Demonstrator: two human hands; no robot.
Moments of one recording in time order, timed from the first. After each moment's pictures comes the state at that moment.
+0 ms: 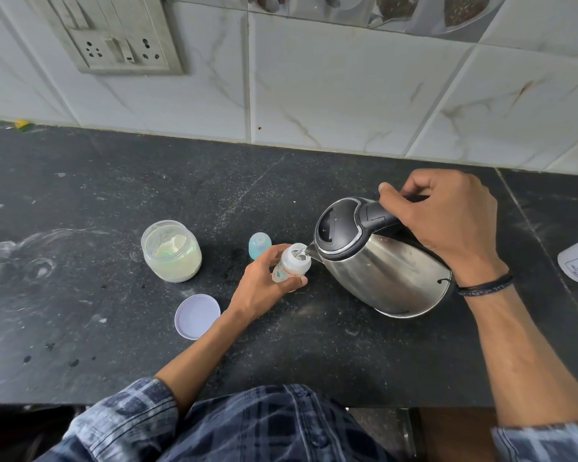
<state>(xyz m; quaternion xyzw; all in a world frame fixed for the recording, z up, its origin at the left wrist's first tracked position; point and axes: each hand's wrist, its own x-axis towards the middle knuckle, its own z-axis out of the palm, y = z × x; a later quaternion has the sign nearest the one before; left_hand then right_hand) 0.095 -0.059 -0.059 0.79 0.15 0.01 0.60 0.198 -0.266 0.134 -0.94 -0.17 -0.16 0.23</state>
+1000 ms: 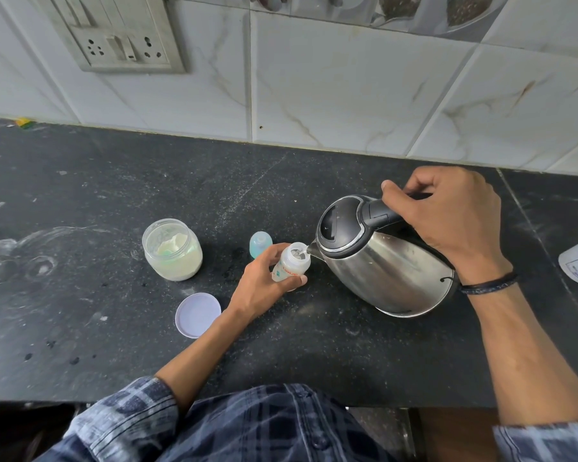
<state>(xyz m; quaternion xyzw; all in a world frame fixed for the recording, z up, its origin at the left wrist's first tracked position) 0.094 -0.058 -0.060 0.78 0.16 0.02 0.61 0.200 -0.265 0.136 -0.94 -0.18 -0.16 0.24</state>
